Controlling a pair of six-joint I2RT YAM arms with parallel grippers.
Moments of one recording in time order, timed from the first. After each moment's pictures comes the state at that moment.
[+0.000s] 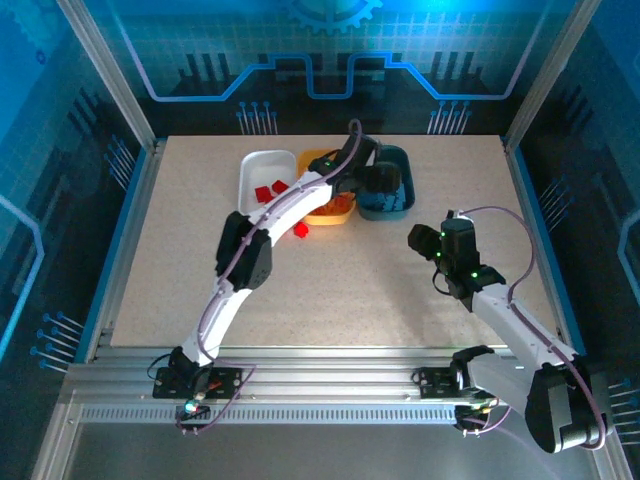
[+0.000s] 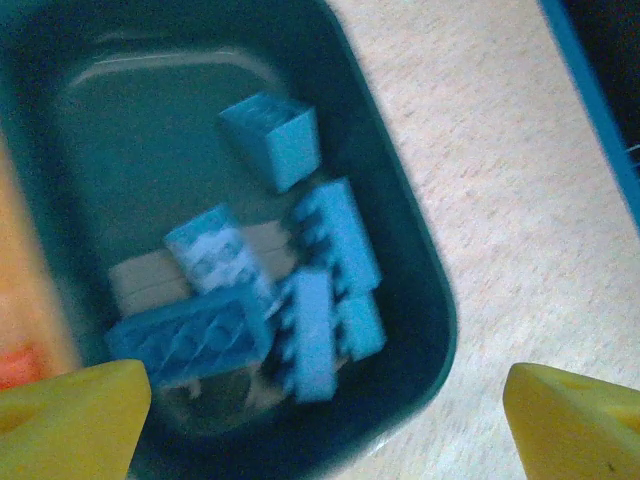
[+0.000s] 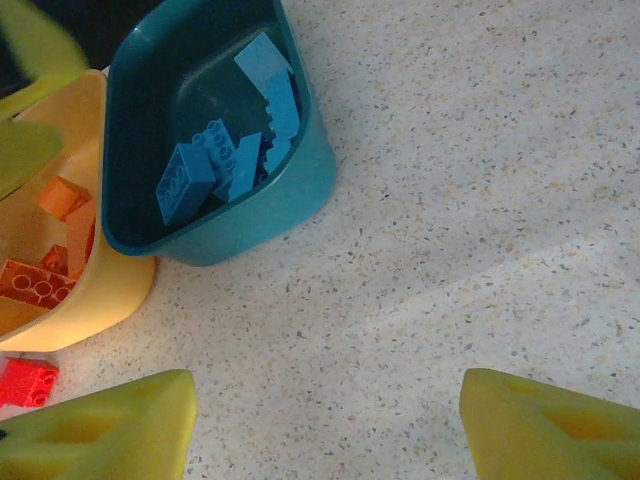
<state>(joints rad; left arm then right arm) -0.63 2.32 2.15 -0.58 0.07 -0.53 0.23 1.02 0.55 -0.17 0.11 0.65</state>
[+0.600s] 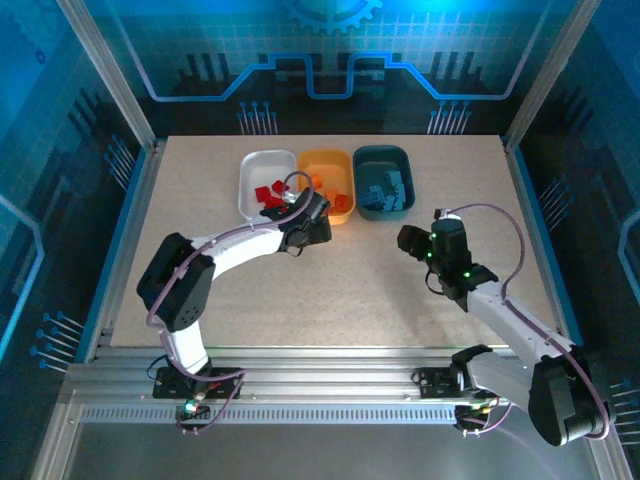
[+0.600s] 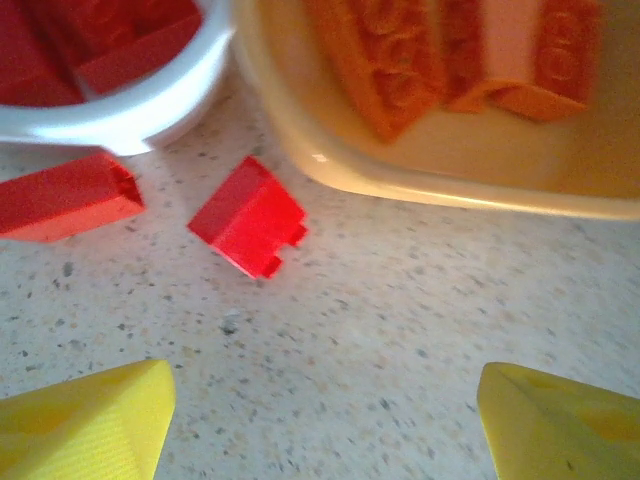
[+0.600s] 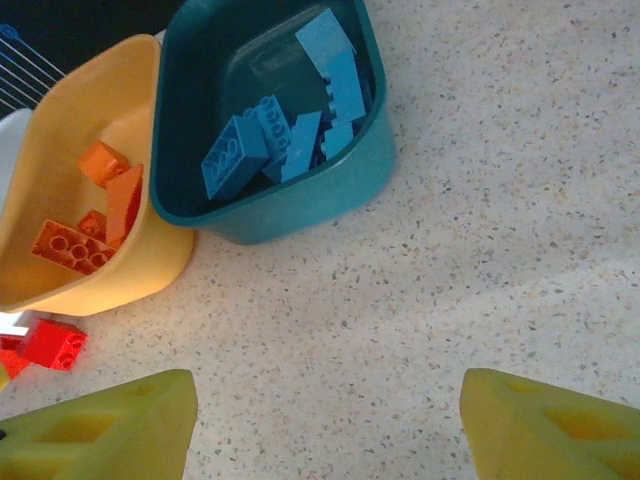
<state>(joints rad) -0.62 1.82 1.24 -0.47 -0.28 -0.82 0.30 1.06 0.55 -0.11 0.11 0.61</state>
